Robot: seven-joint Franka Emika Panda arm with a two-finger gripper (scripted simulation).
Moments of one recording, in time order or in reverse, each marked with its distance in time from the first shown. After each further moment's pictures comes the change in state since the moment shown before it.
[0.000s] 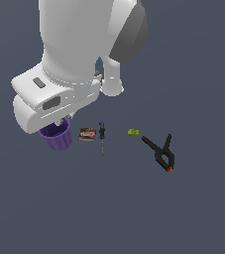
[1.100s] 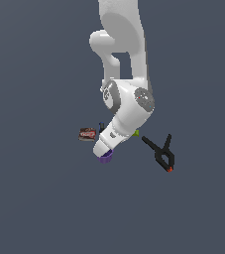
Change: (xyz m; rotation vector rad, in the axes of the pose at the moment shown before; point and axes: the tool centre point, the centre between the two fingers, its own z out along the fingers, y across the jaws) arm 0.118 -0.156 0.170 -0.001 -0.004 0.000
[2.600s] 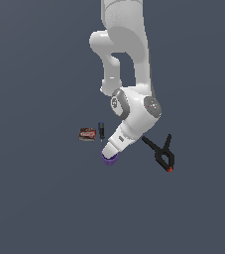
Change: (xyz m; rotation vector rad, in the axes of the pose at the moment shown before) arm 0.027 -0.032 0.021 -0.002 0.001 0.005
